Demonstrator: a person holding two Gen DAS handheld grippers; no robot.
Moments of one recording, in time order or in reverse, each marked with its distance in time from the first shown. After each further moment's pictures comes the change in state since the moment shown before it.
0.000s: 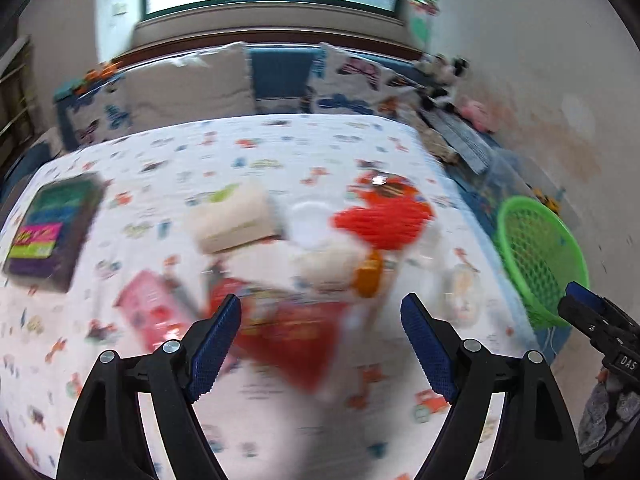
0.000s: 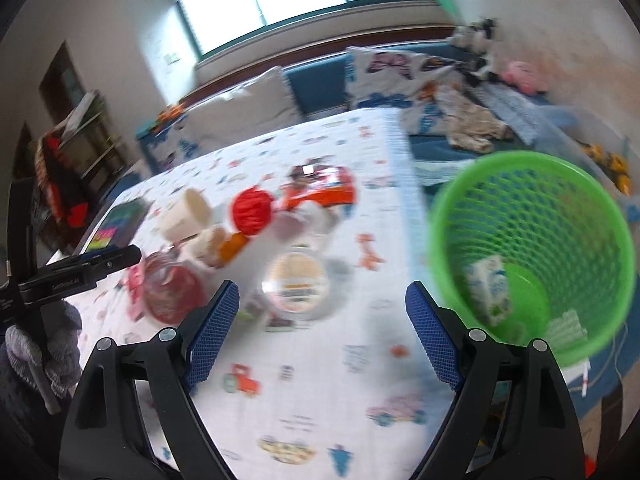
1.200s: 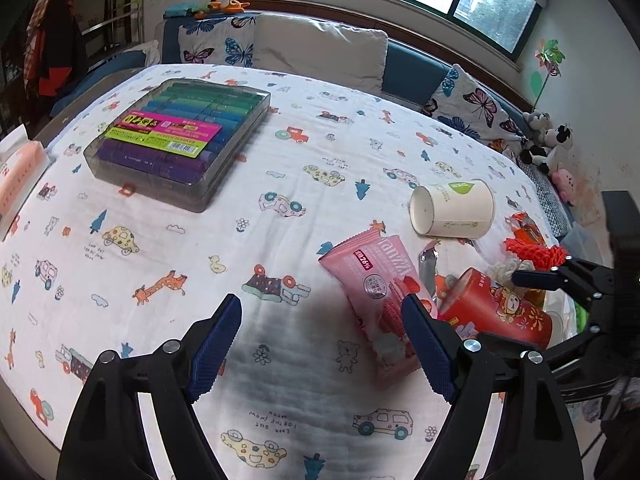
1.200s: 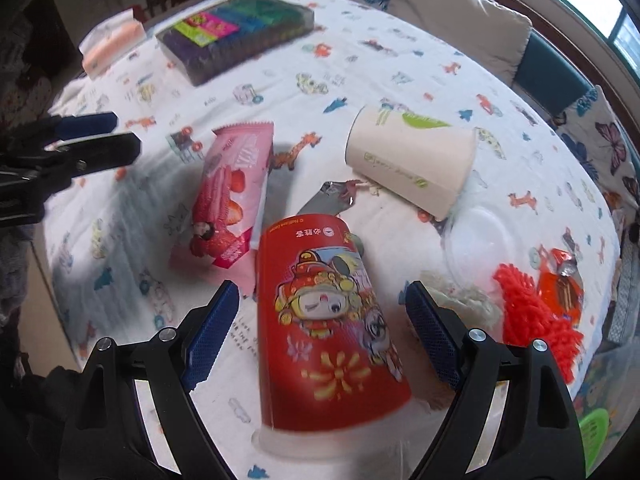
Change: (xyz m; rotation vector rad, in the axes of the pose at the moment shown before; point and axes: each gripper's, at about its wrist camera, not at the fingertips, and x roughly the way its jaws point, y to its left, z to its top) left arm -0.009 0.180 -0.043 -0.339 0.029 0.143; right arm 0.197 0.240 0.009 -0.781 0.472 0.149
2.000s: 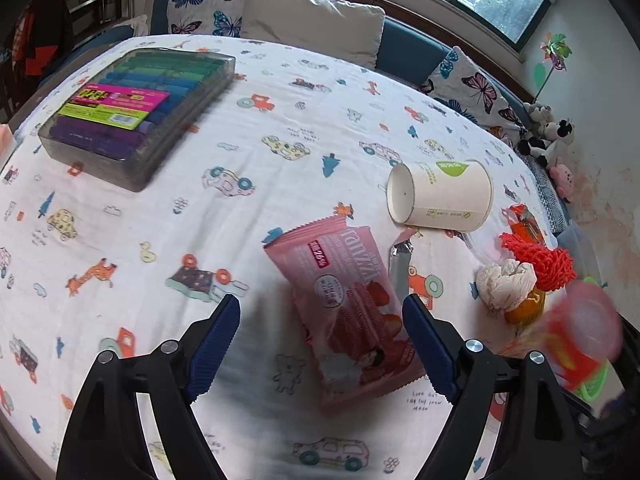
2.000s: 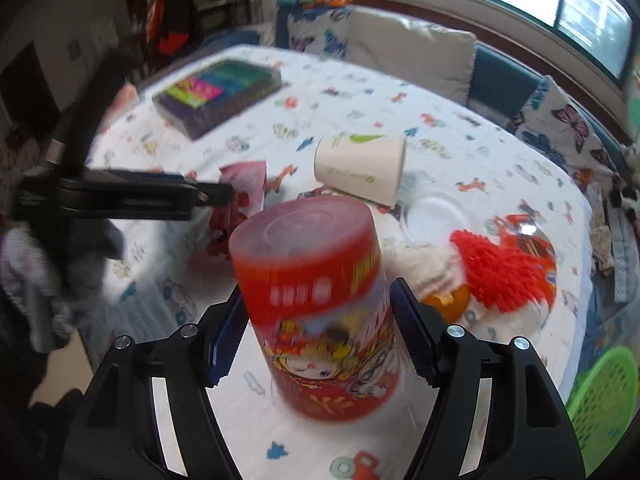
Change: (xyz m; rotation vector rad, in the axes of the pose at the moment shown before) left arm 0.048 -0.037 0.004 -0.031 0.085 -0.036; right arm -0.067 -0.005 -0.056 0.166 -0.241 -0.024
